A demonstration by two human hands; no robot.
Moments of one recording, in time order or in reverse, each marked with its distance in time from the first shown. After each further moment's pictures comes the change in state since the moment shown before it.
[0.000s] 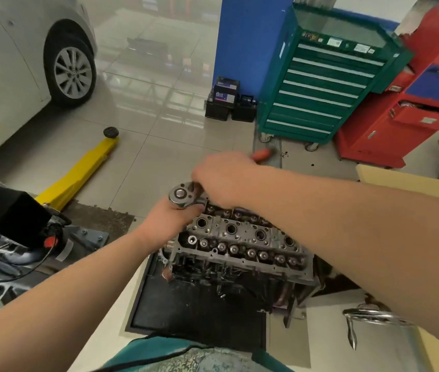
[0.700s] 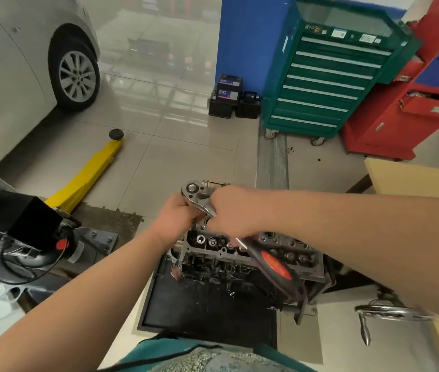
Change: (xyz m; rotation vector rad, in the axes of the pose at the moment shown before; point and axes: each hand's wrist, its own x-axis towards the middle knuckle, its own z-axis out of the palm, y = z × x) left_hand 0.002 0.012 0.005 -0.075 -0.046 0.052; right_hand -0.020 -0.012 0.030 0.266 -0.232 0.026
